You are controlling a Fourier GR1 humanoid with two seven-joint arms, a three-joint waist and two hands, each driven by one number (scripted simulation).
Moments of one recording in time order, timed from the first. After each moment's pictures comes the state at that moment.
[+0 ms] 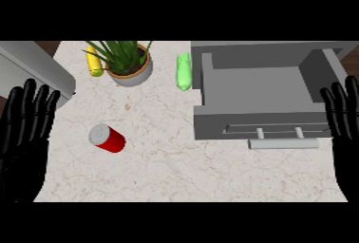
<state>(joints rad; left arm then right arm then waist) 0.03 0.07 0.00 -2.10 0.02 -0.03 -0.02 0.02 -0.12 -0.01 -2.10 -0.04 -0.01 -0.01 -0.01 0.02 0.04</state>
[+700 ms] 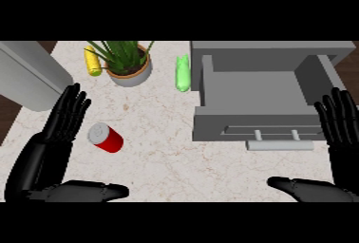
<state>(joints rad) 0.01 0.07 -0.09 -2.07 -0.05 -0.01 0.27 0.08 -0.11 -0.02 -2.08 -0.01 -0.05 0.18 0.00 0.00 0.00</state>
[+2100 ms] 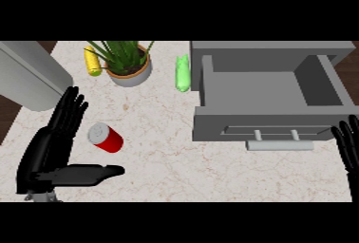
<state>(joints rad) 0.01 0.05 0.01 -1.93 -0.03 -0.01 0.28 0.27 -0.09 -0.14 -2.08 -0.06 0.11 0.05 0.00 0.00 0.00</state>
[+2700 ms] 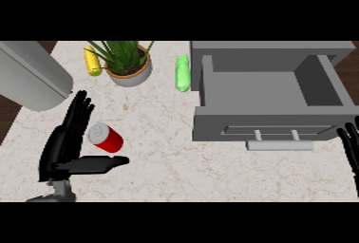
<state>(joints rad) -0.02 0.04 0.05 -1.70 -0.05 0.00 0.09 0.27 -0.09 -0.19 -2.09 -0.07 0.15 0.06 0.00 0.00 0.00</state>
